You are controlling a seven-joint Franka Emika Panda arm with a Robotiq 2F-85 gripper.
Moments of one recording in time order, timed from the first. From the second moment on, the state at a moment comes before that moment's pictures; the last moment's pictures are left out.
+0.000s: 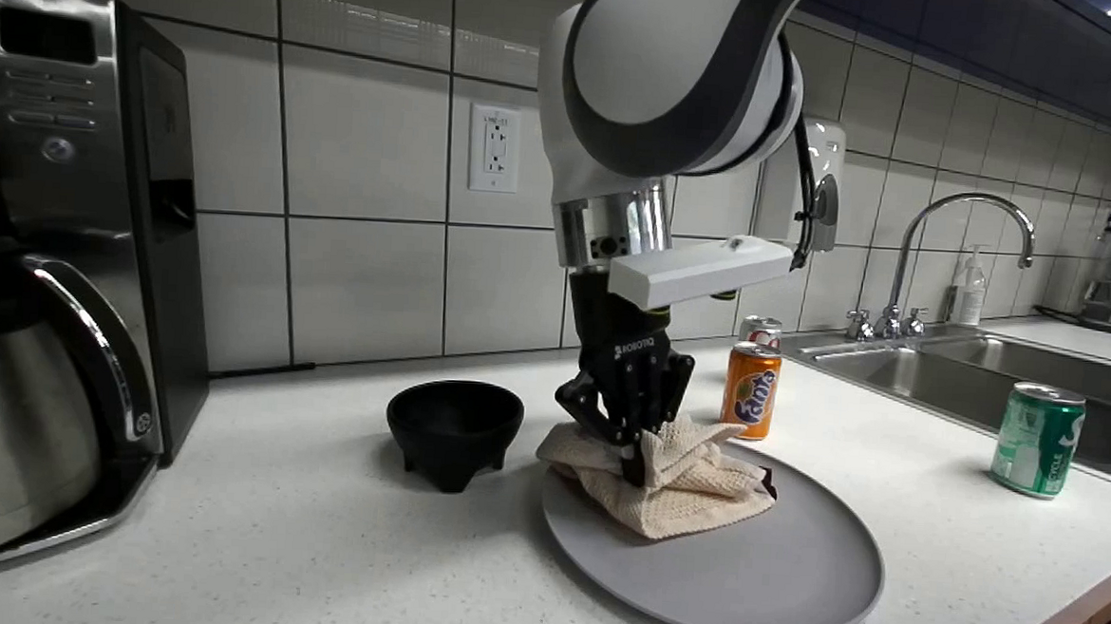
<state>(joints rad) 0.28 0.33 0.13 -2.11 -0.16 2.22 0.31</state>
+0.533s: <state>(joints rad) 0.31 0.18 0.20 -2.18 -0.09 2.22 0.31</state>
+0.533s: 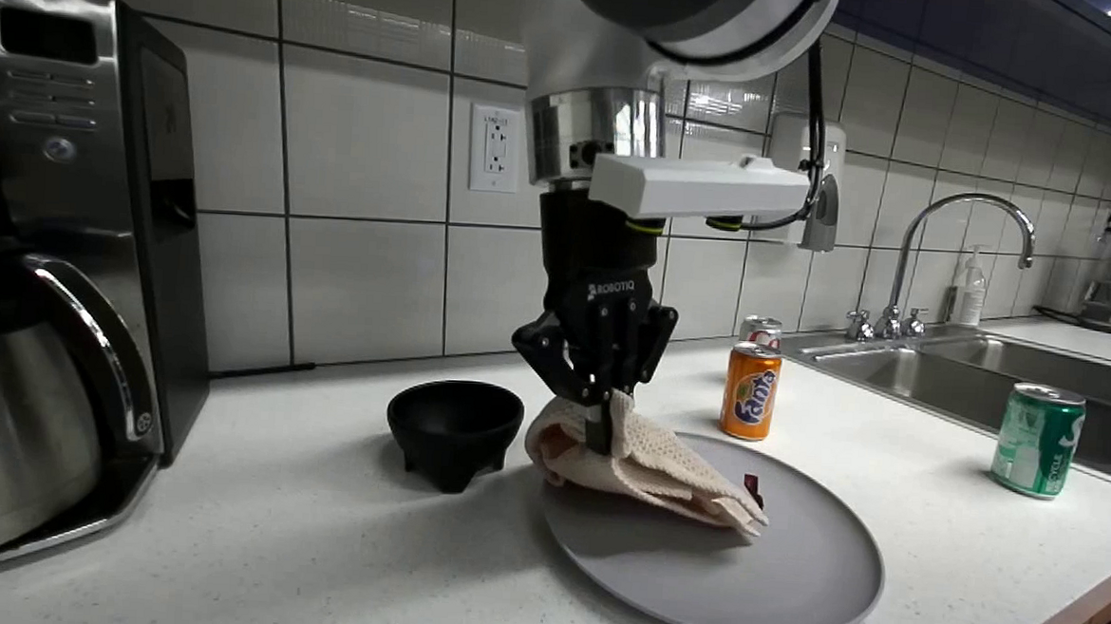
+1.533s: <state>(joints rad) 0.35 0.04 0.30 -2.22 -0.09 2.22 0.31</state>
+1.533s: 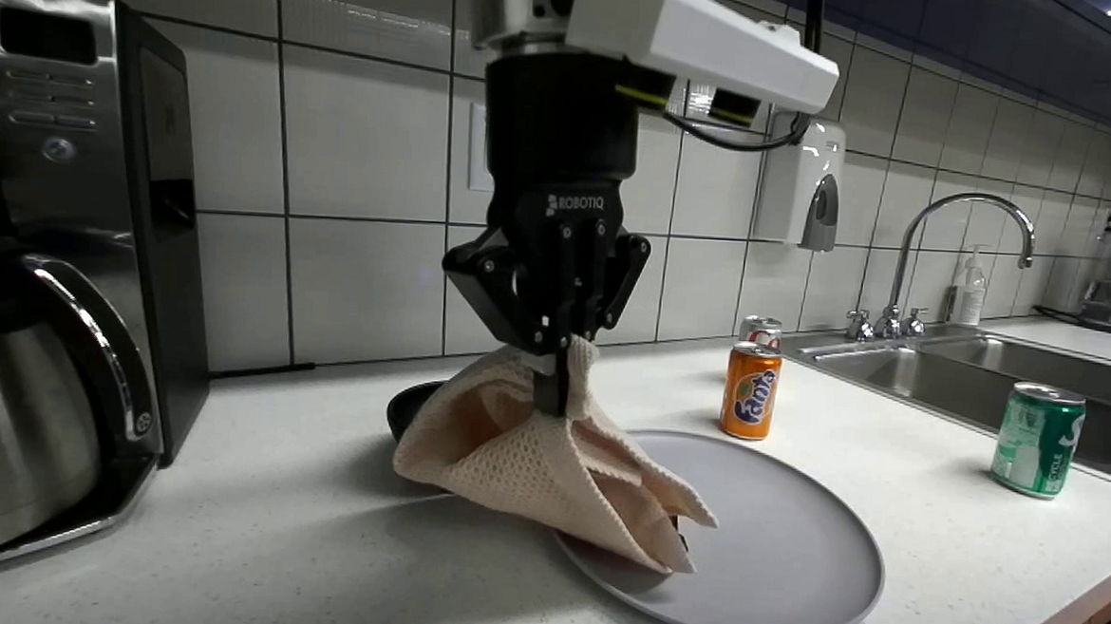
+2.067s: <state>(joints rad) 0.37 0.06 0.33 -2.17 -0.13 2.19 0.30</state>
